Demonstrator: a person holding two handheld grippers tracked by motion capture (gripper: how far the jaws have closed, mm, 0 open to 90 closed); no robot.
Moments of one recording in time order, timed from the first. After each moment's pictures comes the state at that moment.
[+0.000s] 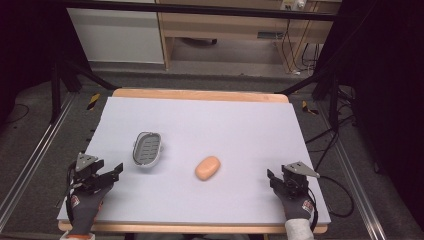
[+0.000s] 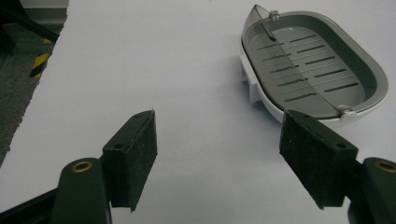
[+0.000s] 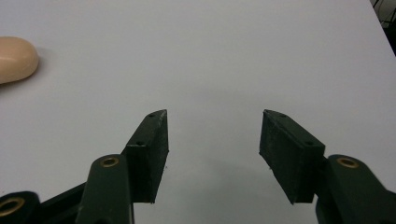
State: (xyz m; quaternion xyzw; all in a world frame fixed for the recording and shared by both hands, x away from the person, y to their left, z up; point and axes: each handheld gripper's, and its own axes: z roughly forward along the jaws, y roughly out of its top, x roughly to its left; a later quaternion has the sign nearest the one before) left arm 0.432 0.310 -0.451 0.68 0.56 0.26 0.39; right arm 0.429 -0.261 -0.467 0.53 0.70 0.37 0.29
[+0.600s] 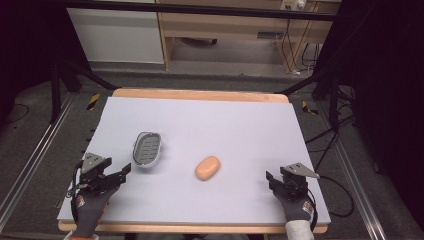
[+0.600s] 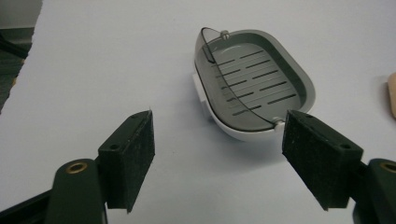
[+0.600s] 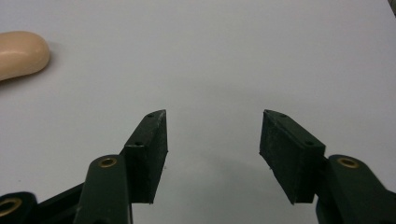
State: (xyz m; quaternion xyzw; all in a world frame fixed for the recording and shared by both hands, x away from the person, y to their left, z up) left arm 0.424 0.286 -0.436 0.70 0.52 0.26 0.42; right arm 0.426 -0.259 -0.468 0.53 0.71 0.37 0.27
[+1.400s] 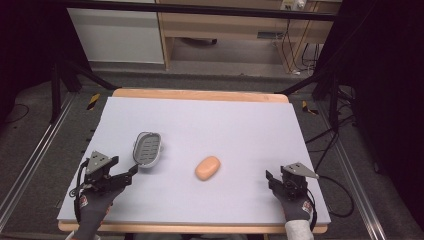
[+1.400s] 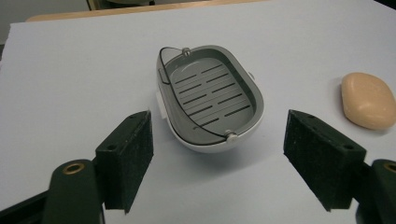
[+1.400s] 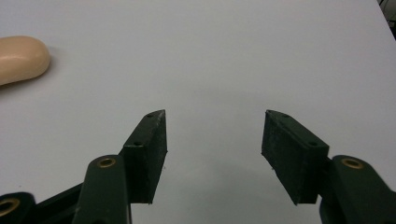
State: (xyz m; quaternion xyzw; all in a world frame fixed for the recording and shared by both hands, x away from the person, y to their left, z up) left arm 0.418 0.267 -0.419 0.72 0.49 0.25 0.43; right arm 0.425 -0.256 -0.465 0.53 0.71 0.37 0.28
